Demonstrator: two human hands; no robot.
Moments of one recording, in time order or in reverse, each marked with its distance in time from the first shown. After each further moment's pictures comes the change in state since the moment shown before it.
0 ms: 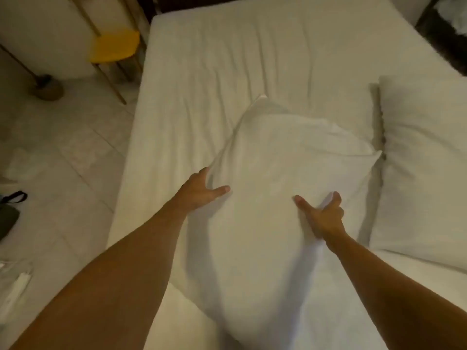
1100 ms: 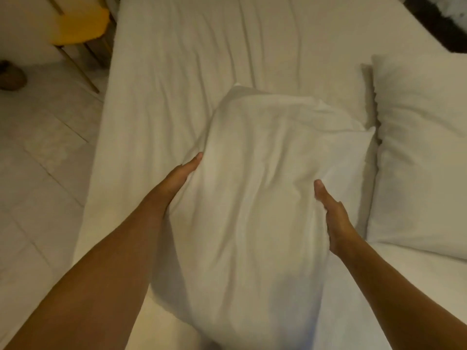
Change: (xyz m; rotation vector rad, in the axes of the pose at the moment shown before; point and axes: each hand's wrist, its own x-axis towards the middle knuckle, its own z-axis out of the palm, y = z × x) left_hand 0.055 -0.022 0.019 -0.864 -0.208 -0.072; right_hand 0.008 0.022 -0.011 0.682 -0.261 -0.044
